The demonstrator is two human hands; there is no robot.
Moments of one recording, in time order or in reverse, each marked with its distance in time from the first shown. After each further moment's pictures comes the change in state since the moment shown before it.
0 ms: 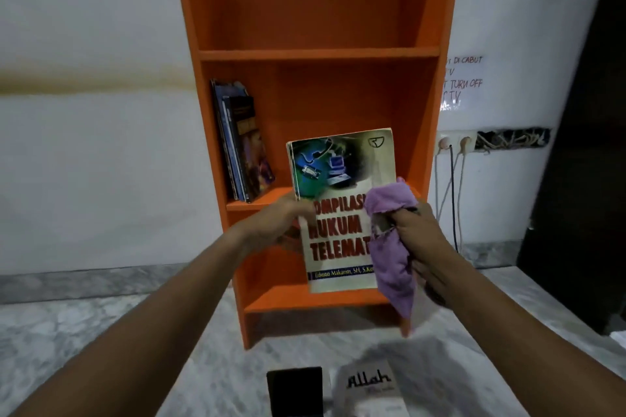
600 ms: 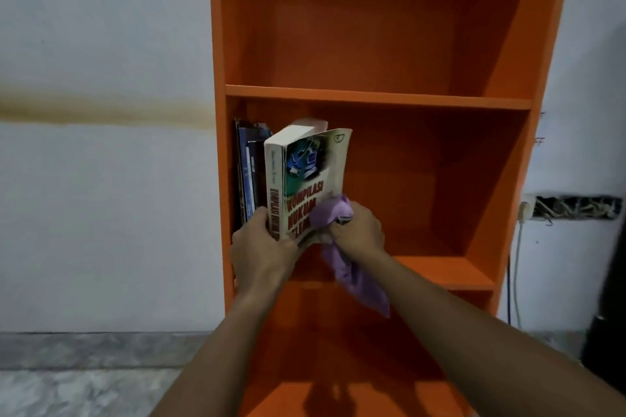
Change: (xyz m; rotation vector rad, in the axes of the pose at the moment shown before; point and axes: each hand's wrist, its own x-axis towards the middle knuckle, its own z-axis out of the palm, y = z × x) left_hand 0.110 -0.045 -0.092 0.321 1.021 0.190; right_hand 0.200 0.056 0.149 -0.798 0.030 -0.048
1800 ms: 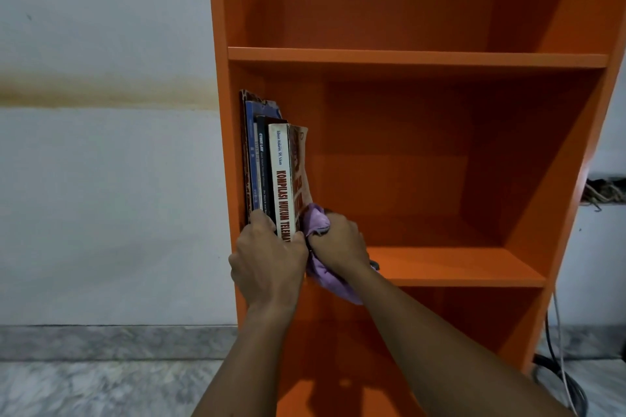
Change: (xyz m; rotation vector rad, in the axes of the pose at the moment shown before) left_hand 0.009 -0.045 0.027 0.286 0.210 -0.019; right_hand 0.010 0.013 0.090 -0.046 -0.031 -0.126
